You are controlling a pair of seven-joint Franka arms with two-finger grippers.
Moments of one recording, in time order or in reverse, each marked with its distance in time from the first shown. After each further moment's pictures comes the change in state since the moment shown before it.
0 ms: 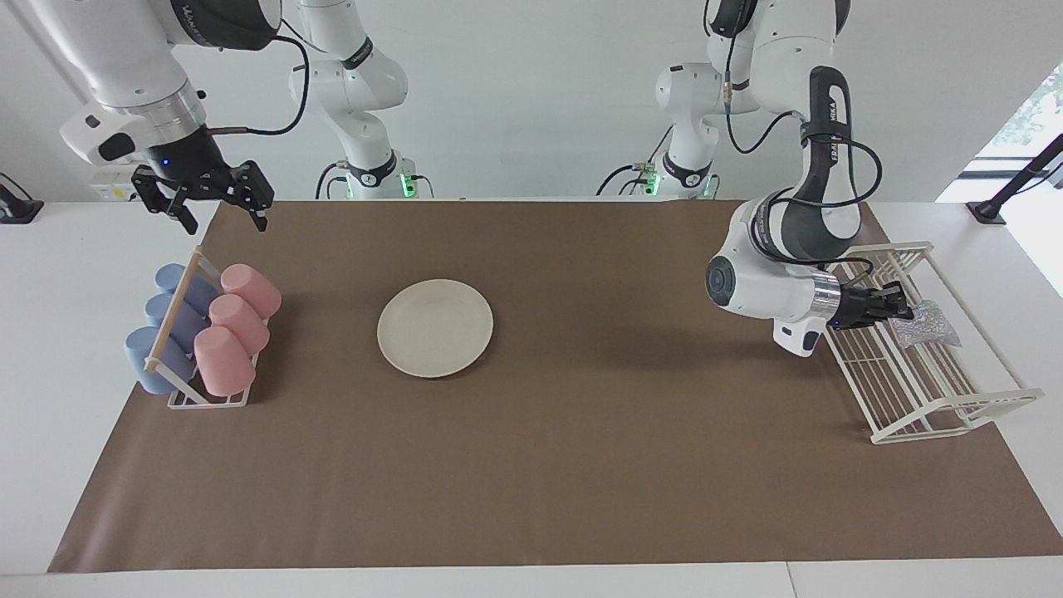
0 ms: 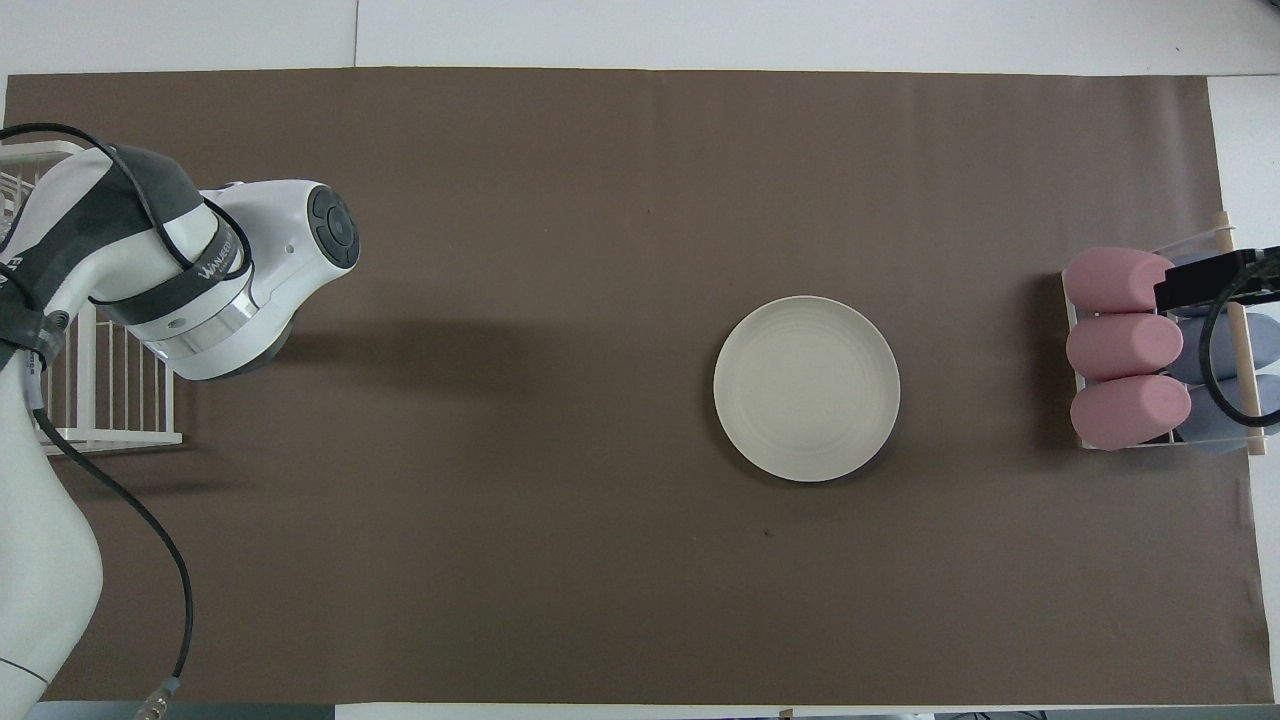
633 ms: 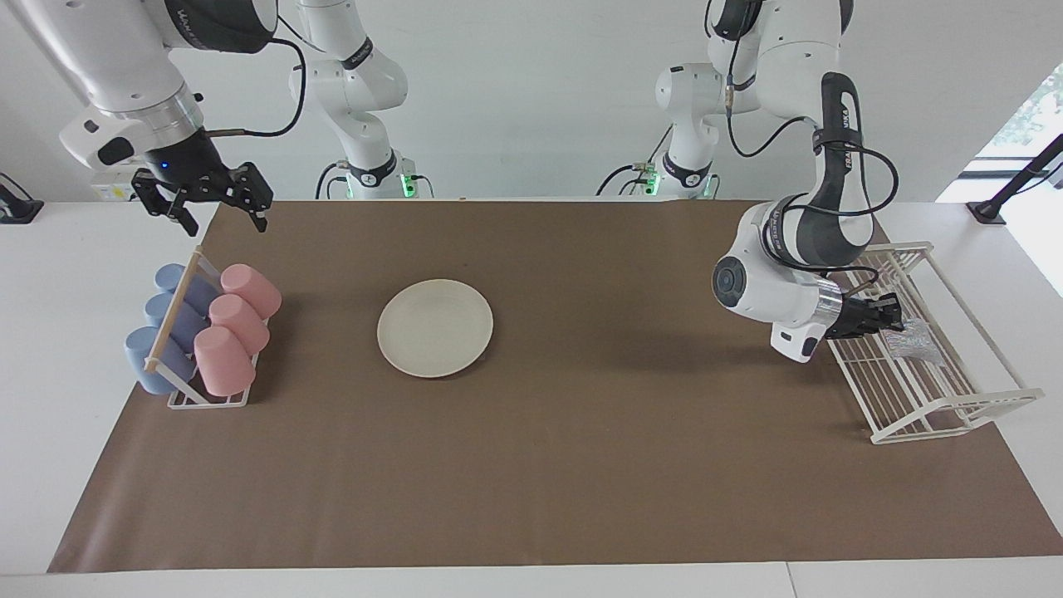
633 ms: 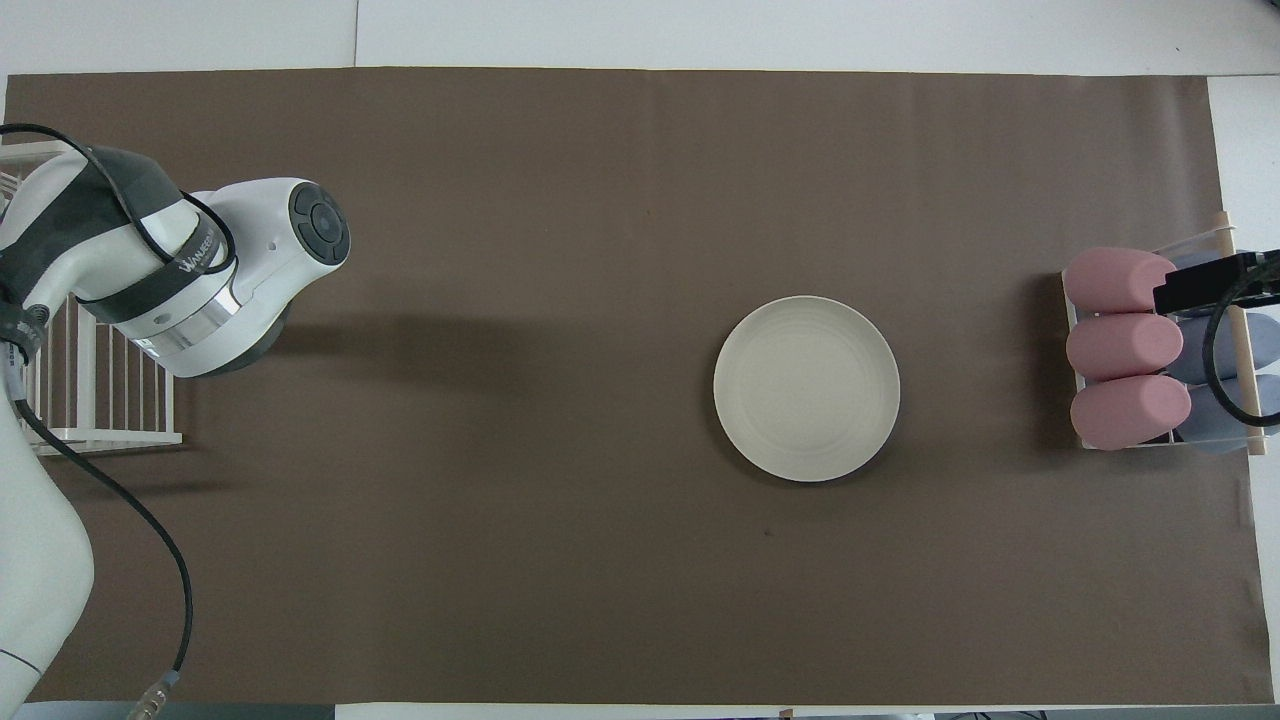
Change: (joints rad) left arm 0.021 0.008 -0.002 -0.003 -0.050 0.074 -0.001; right arm -0.030 0.000 0.026 -0.002 0.015 0.000 -0.011
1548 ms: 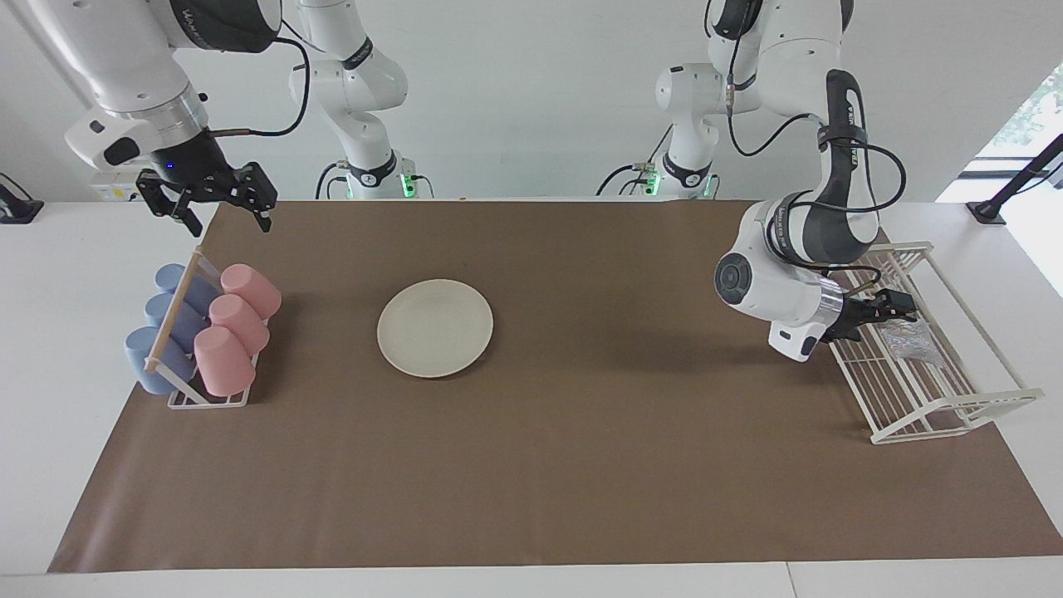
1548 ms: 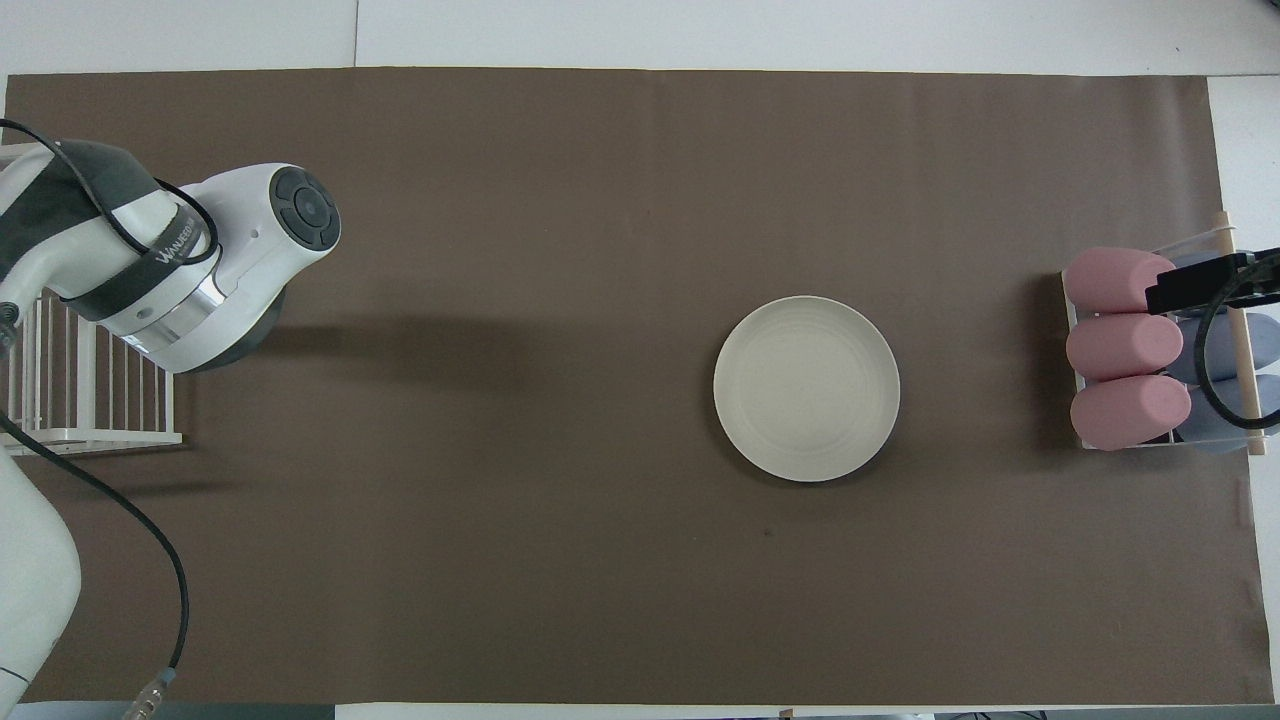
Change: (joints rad) left arm 0.002 -0.020 -0.003 0.051 -0.154 0.017 0.090; right arm 0.008 0.000 0.002 0.000 0.001 0.000 0.000
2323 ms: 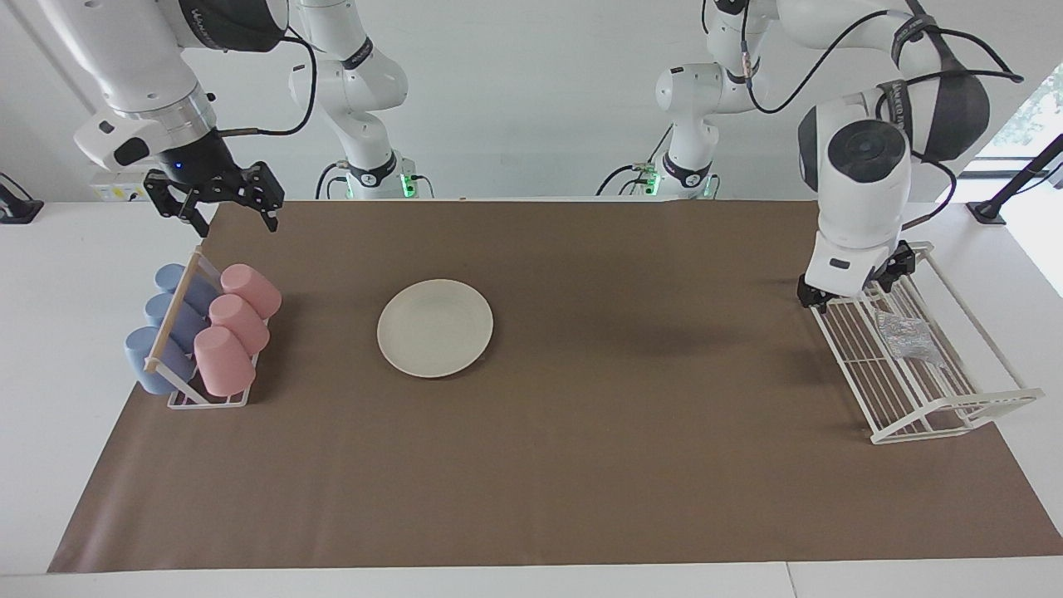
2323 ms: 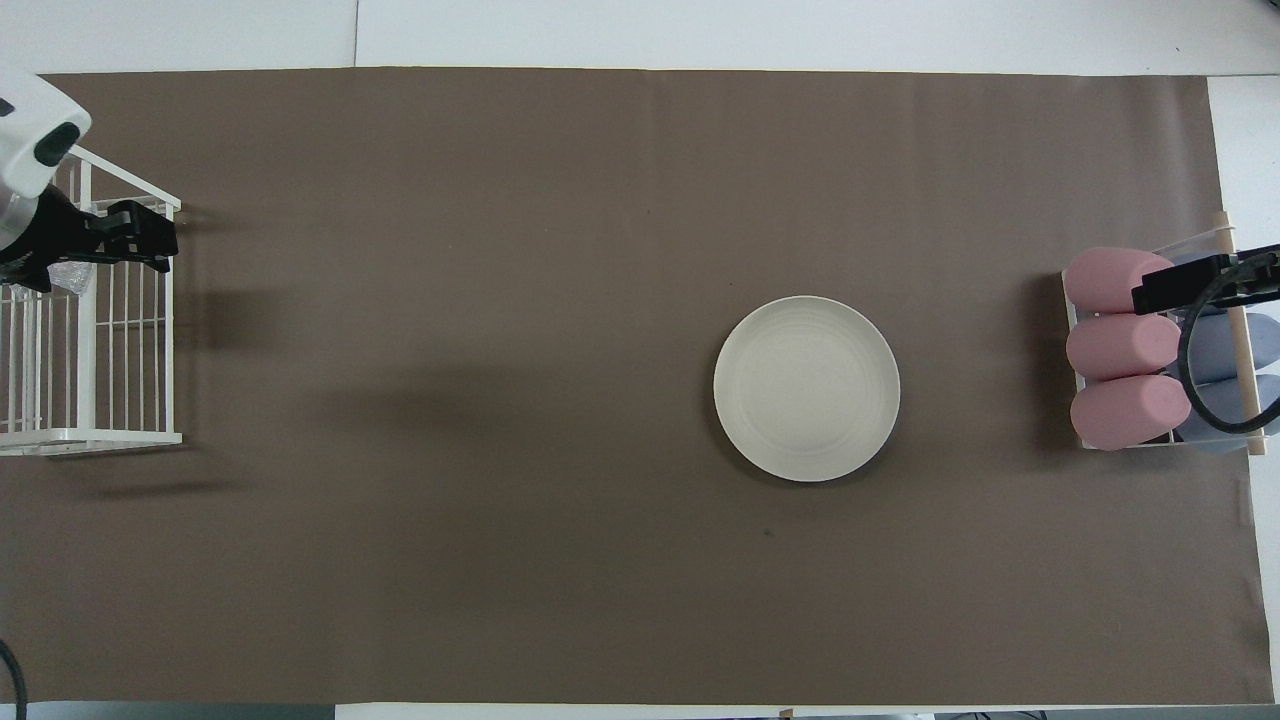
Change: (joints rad) left arm 0.134 -0.254 0.010 0.167 -0.902 -0.017 0.117; right arm 0.009 0.000 0.010 0.000 0.000 0.000 0.005
